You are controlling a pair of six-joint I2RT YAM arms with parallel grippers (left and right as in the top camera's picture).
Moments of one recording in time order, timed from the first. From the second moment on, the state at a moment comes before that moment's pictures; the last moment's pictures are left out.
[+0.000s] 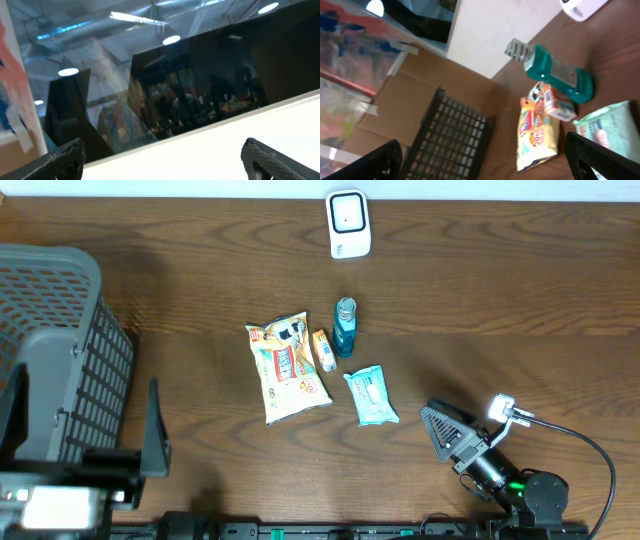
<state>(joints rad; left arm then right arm) -0.08 0.37 1.09 -0.25 0.10 0.28 0.00 0.02 0.01 0.11 -0.77 1.16</state>
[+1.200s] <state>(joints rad) -0.08 0.01 1.10 -0.30 0.10 0.33 0.42 1.02 0.96 -0.79 -0.24 0.42</state>
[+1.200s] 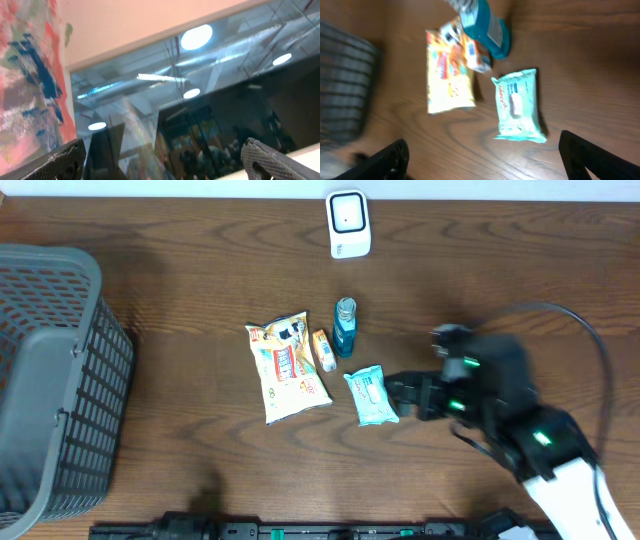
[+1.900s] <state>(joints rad) -0.08 0.01 1.09 -0.31 0.10 0.33 0.83 1.86 1.23 -0.87 0.37 0.57</state>
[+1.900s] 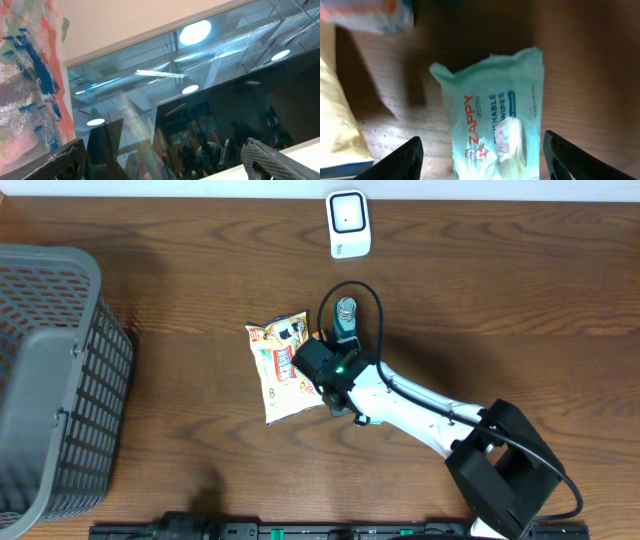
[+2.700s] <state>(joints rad) -0.08 0.01 1.09 -0.33 0.10 0.33 0.87 2.01 1.27 -0.94 0.48 0.71</state>
